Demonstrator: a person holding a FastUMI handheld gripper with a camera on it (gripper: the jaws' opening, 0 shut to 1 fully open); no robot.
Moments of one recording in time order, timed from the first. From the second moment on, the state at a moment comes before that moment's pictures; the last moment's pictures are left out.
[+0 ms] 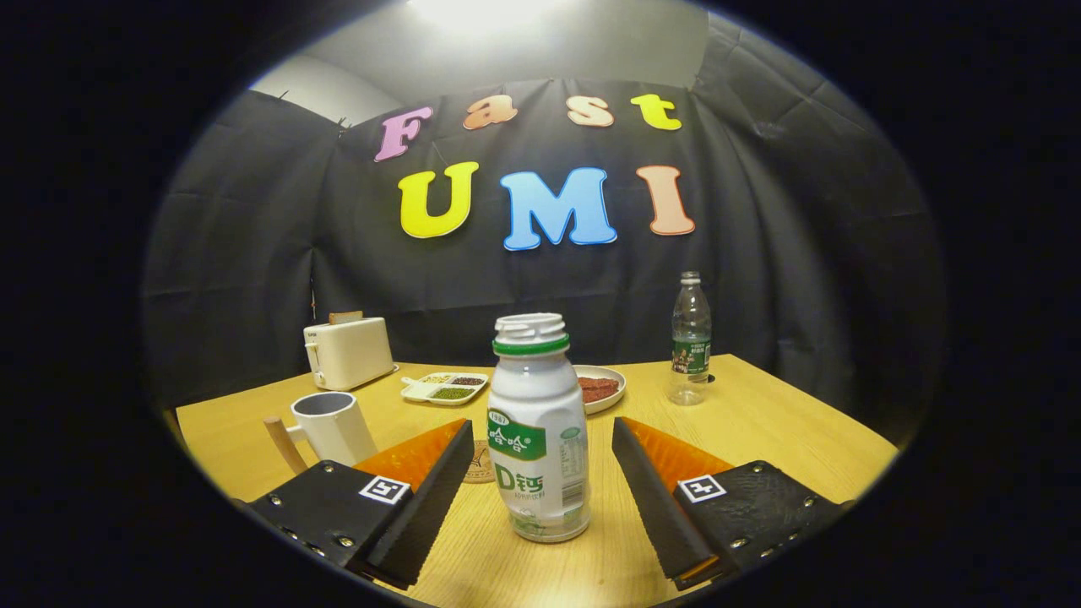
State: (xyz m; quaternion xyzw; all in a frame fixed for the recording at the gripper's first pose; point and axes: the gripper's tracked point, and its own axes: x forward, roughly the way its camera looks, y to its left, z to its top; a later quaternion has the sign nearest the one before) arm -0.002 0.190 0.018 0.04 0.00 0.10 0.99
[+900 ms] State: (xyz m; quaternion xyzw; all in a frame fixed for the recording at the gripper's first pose) arm 0.015 0.194 0.008 -0.07 0.04 0.06 1.00
